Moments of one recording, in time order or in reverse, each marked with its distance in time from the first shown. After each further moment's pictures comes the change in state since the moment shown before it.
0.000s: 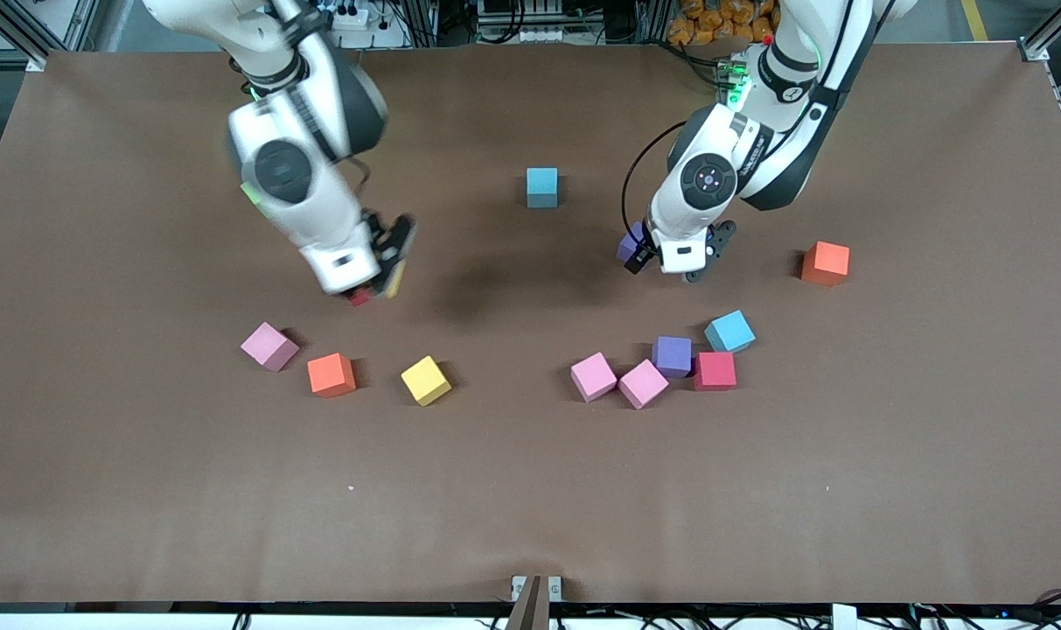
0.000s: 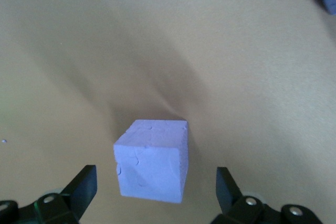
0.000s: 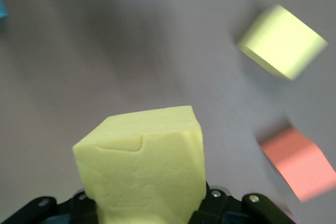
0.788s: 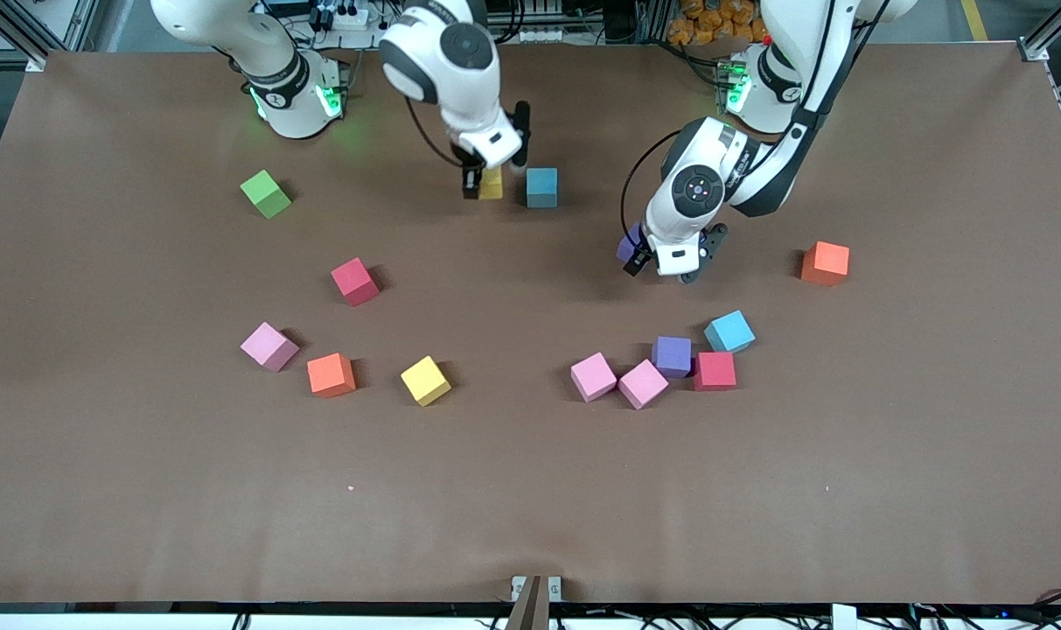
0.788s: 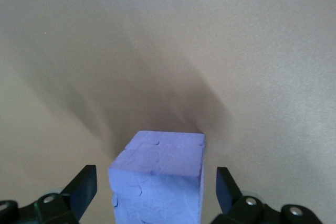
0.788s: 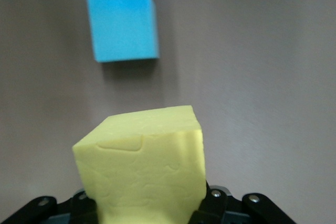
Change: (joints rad) left arm -0.002 0.061 -0.020 -0.058 0.000 0.108 -0.013; right arm 0.464 -0.028 0.000 -0.246 0.000 0.260 0.277
